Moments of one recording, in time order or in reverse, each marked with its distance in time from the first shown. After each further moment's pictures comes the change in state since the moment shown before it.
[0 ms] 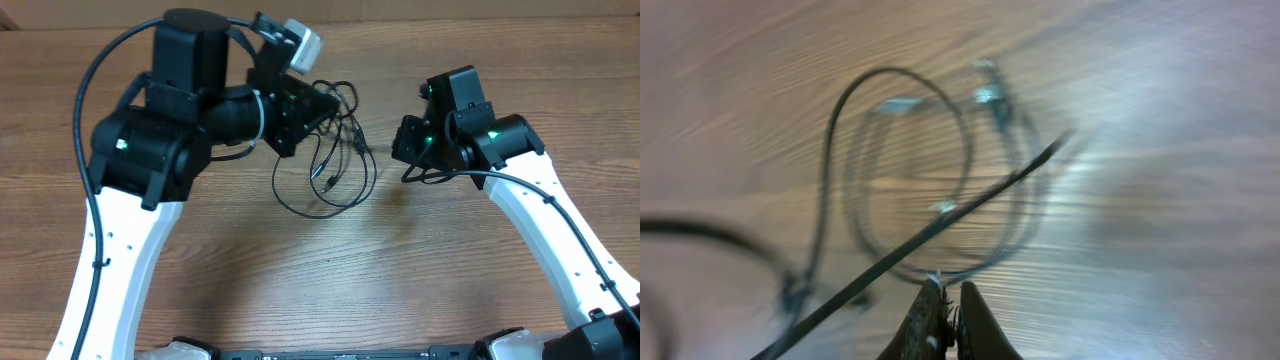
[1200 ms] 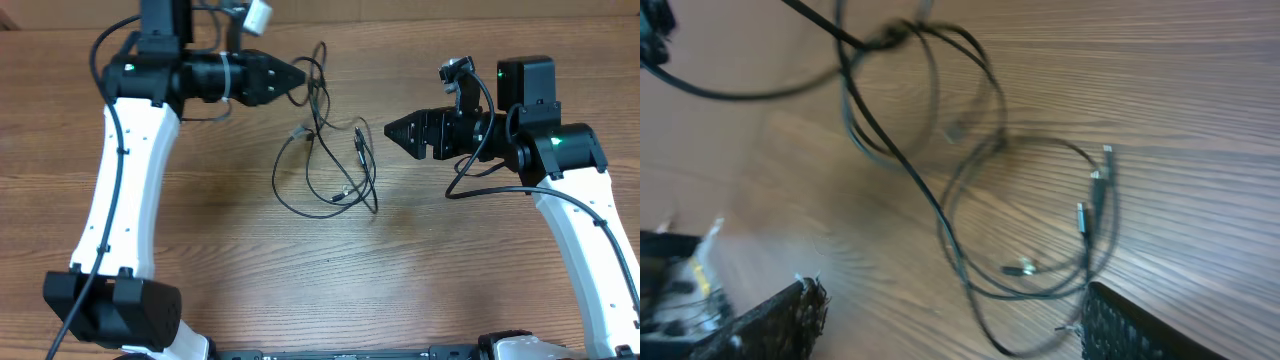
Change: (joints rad) left arm 0.217 0.284 -0.024 0.077 0.339 0.029; right arm -0.193 -0.111 0.000 0.074 -0.505 -0.502
